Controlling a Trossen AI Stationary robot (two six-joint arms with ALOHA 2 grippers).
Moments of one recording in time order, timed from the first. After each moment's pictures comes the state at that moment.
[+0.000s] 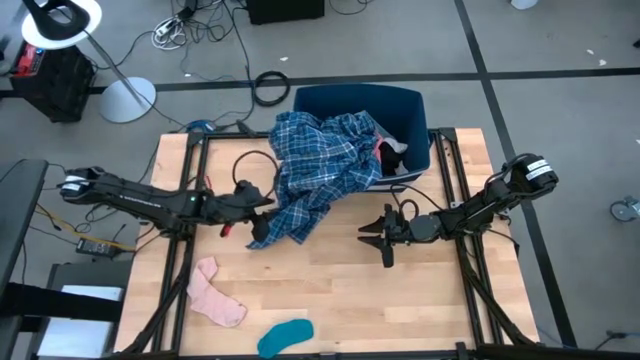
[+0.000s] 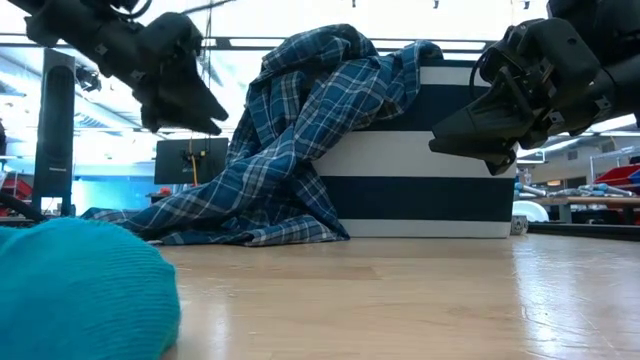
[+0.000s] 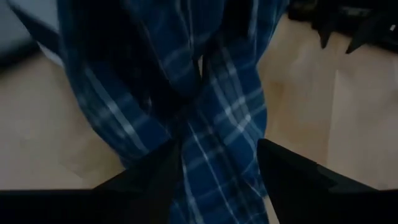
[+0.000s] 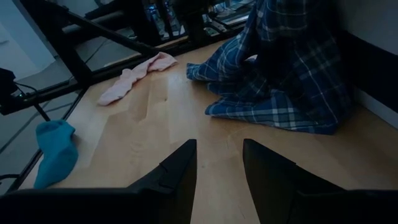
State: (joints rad) left arm -0.12 0.98 0.52 -0.11 -0.42 -0.47; right arm 0.32 1.42 0.24 0.94 0.39 0.39
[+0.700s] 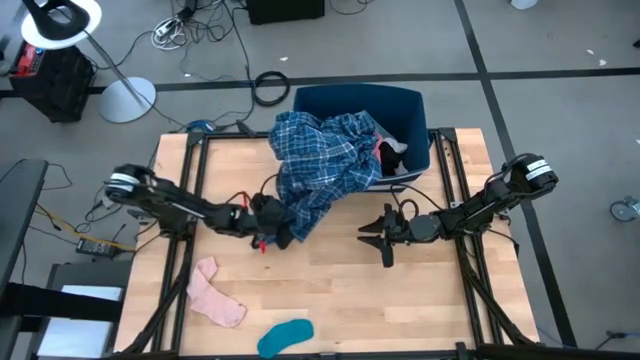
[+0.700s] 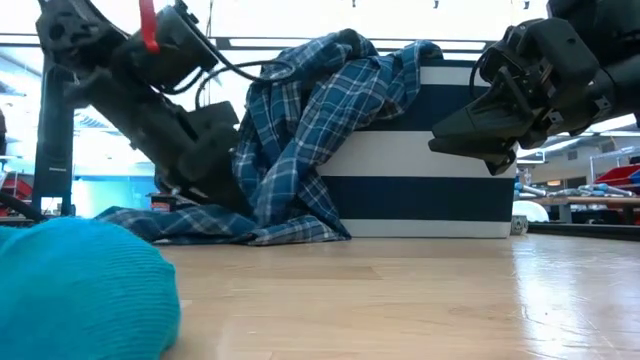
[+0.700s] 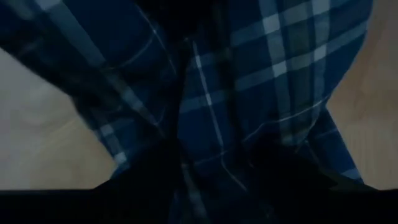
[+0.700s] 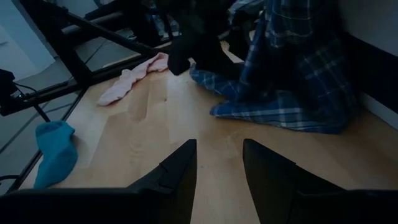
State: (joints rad) left arm -0.12 1.50 0.52 0.17 -0.51 -0.58; right arm 0.32 1.42 0.24 0.94 0.39 0.39
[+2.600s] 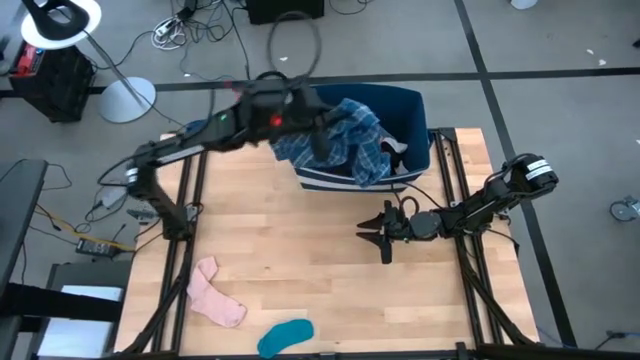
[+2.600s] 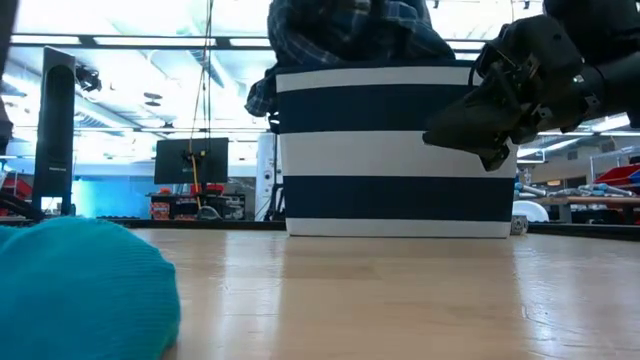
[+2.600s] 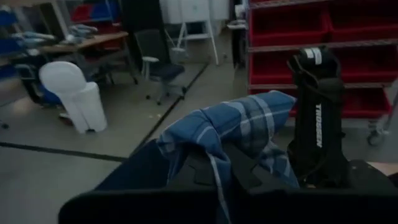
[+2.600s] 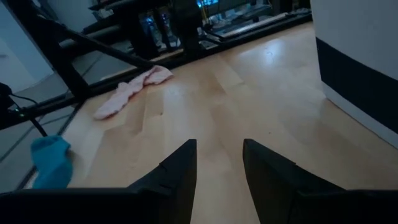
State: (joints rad) left arm 0.22 1.61 1.85 -0.31 -0.10 0.10; right arm 0.30 1.42 0.24 0.98 0.39 0.38
